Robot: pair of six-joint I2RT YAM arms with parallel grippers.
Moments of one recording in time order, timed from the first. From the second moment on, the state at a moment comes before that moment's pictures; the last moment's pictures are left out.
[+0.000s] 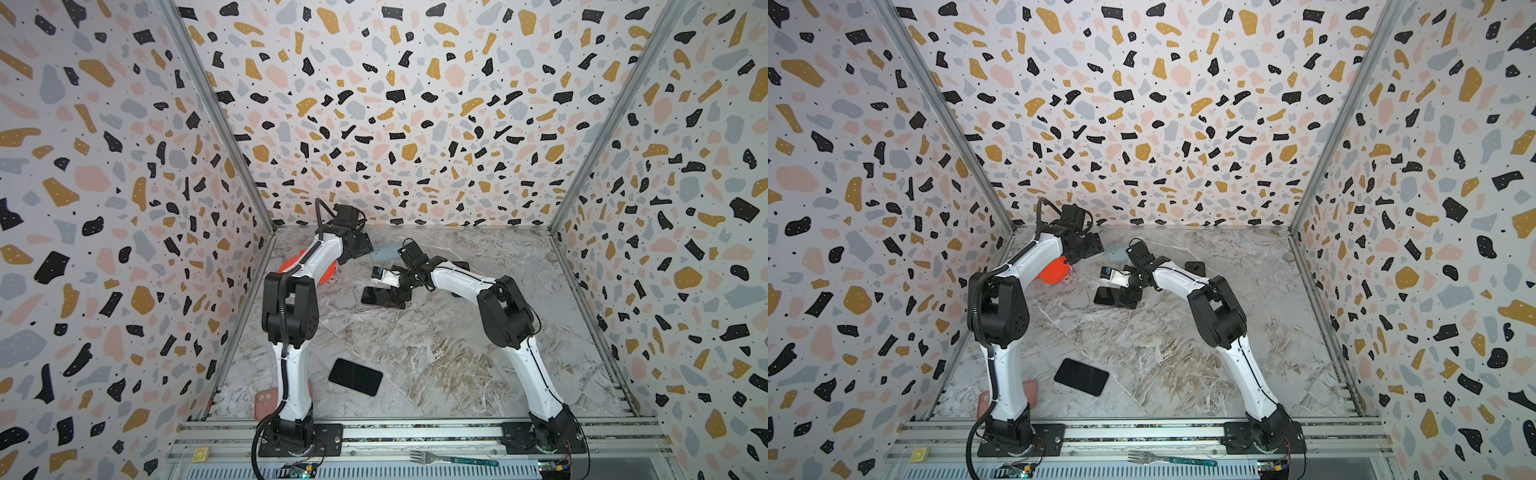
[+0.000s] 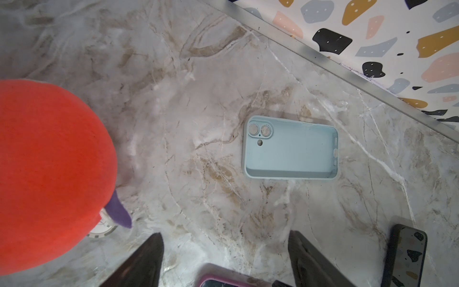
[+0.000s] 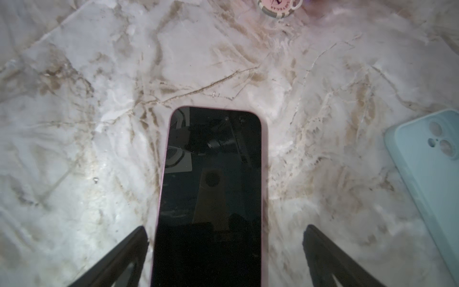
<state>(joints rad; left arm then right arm) -0.21 2.12 1.83 -0.71 0.00 -0.53 0.68 2.40 1.95 -0.53 -0.47 -0.75</state>
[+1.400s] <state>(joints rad) -0.21 2.23 1.92 -0.78 -0.01 -0.51 0.76 2.10 1.48 -0.52 -0.24 -0.33</state>
